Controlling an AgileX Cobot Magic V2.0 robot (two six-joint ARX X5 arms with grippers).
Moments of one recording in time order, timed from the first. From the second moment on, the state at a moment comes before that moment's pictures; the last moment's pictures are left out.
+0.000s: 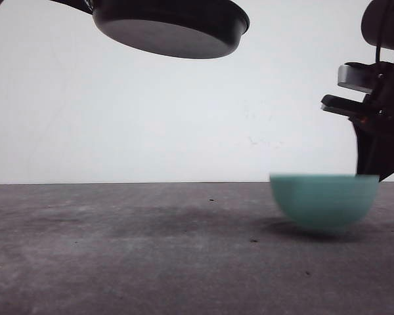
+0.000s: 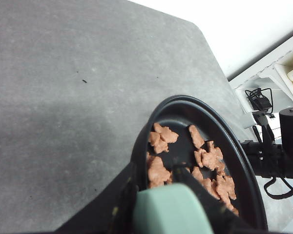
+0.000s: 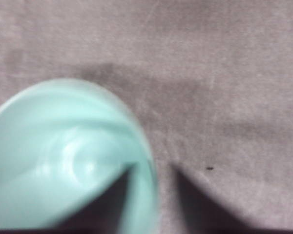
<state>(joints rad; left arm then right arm) -0.41 1.10 1.11 -0.47 0.34 -0.49 0.21 1.43 0.89 -0.50 -0.15 0.27</state>
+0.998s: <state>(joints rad) -0.36 1.64 1.12 -0.31 0.40 -0.36 0.33 0.69 1.13 -0.82 -0.10 0.27</state>
